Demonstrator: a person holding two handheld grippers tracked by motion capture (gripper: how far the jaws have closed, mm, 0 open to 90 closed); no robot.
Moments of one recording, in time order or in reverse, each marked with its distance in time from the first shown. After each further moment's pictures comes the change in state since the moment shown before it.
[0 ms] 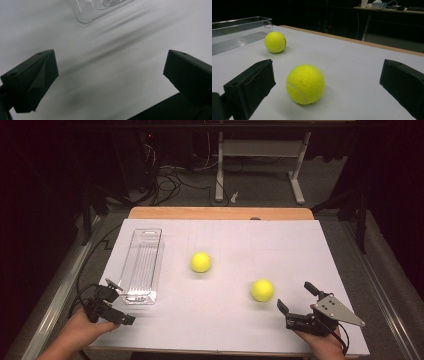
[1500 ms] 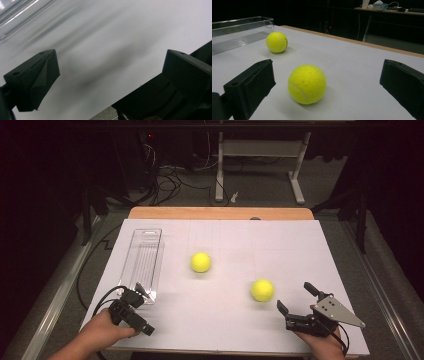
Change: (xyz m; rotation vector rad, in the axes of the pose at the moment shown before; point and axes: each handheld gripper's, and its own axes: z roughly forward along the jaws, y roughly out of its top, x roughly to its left) left arm -0.061 -0.019 0.012 0.189 -0.010 0.139; right arm 0.002 0.001 -0.001 -0.003 0.006 -0.010
